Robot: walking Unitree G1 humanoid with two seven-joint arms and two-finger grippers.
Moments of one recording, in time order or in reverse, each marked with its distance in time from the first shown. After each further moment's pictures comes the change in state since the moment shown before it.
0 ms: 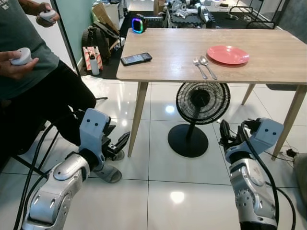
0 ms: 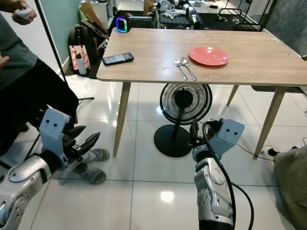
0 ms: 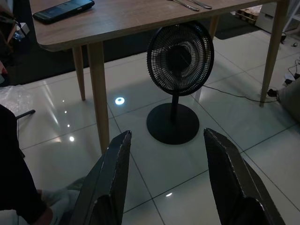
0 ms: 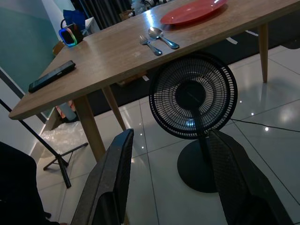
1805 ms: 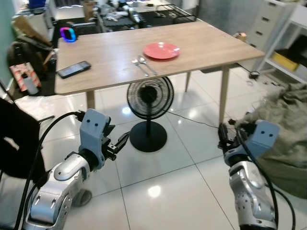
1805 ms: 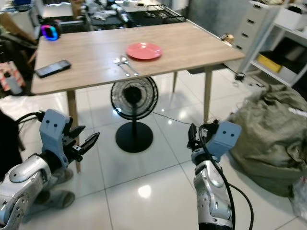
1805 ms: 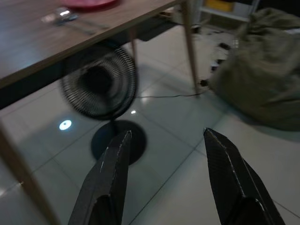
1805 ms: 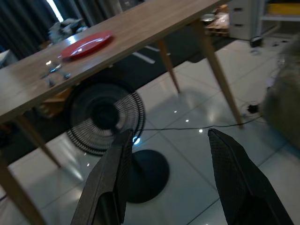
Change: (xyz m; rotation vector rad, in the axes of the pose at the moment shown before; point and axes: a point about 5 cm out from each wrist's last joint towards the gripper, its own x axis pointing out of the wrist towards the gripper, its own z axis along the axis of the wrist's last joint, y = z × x) left arm 0.001 0.000 0.000 0.001 -0.007 0.004; right arm -0.003 0.001 -0.007 -0.042 0.023 0.016
